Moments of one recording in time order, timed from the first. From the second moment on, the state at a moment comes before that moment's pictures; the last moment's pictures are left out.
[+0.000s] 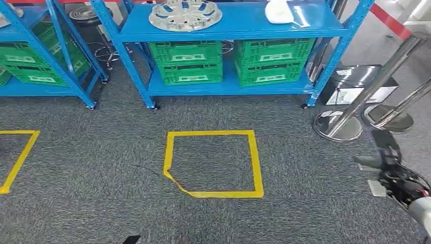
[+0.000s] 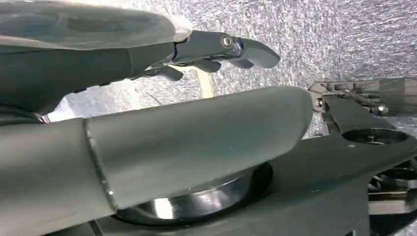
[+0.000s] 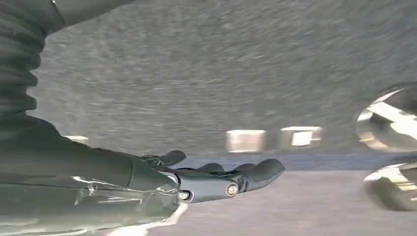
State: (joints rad) left arm -0.10 0.05 -0.90 -0.24 0.81 0.22 0.13; right arm -0.64 -0.44 0.83 -0.47 -0.58 -0.46 0.08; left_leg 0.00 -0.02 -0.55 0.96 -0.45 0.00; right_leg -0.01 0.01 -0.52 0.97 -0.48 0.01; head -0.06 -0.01
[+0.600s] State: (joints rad) left arm -0.14 0.04 -0.98 -0.23 0.83 0.23 0.15; right arm -0.88 -0.19 0.84 -0.58 -0.16 -0.38 0.03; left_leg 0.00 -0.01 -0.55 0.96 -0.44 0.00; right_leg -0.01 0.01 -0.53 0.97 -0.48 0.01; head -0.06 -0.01
